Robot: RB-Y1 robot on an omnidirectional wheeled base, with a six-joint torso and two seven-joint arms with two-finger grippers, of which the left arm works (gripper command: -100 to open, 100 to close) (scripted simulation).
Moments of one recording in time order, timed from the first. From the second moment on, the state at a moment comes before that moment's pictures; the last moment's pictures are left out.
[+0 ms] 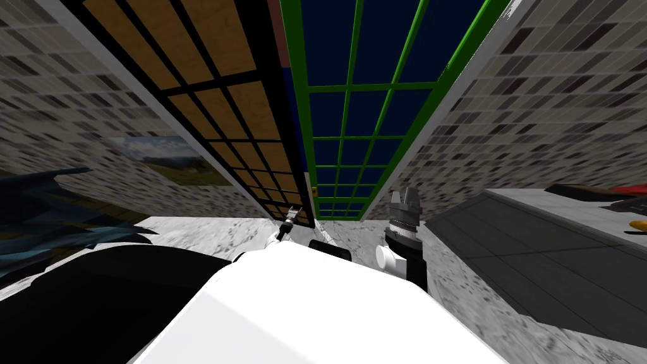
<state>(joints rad) -0.07 0.20 0.37 -0.52 -0.35 -0.96 -1.20</state>
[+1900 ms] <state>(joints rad) -0.05 0.21 0.35 -0.55 -0.28 -0.95 -1.03</state>
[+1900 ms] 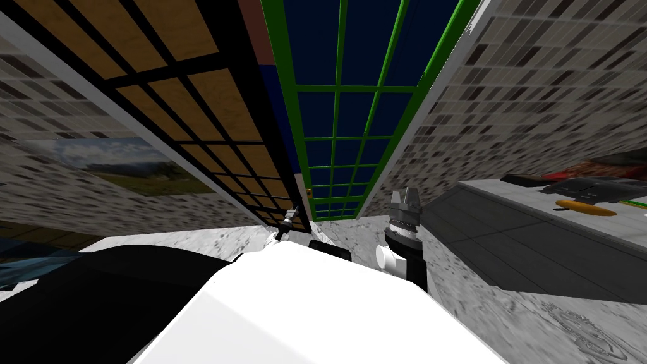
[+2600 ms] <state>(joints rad) -0.04 0.22 0.32 -0.56 -0.21 -0.95 -0.88</state>
